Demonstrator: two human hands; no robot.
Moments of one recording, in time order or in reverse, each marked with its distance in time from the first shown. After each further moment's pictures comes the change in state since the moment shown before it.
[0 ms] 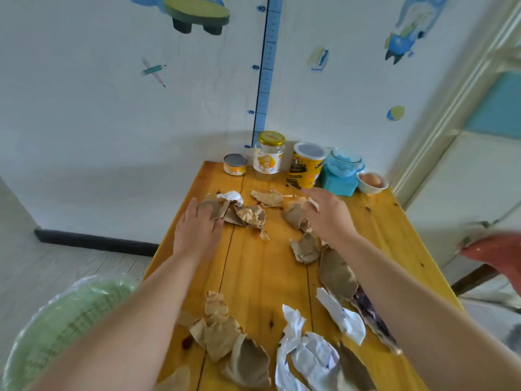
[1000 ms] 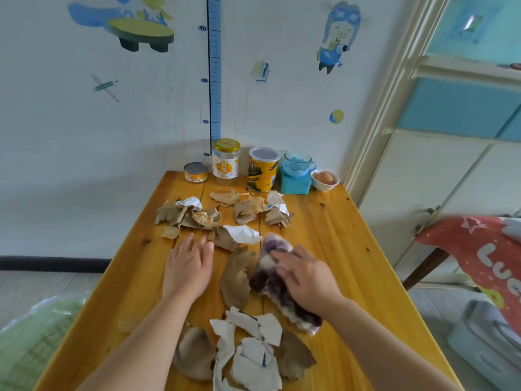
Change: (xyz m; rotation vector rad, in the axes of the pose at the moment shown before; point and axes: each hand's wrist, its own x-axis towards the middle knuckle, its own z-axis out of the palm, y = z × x) left_hand -0.068 0.047 0.041 0.007 -0.068 0.024; right_hand -0.120 0.067 -0.002 -0.090 -0.040 -0.211
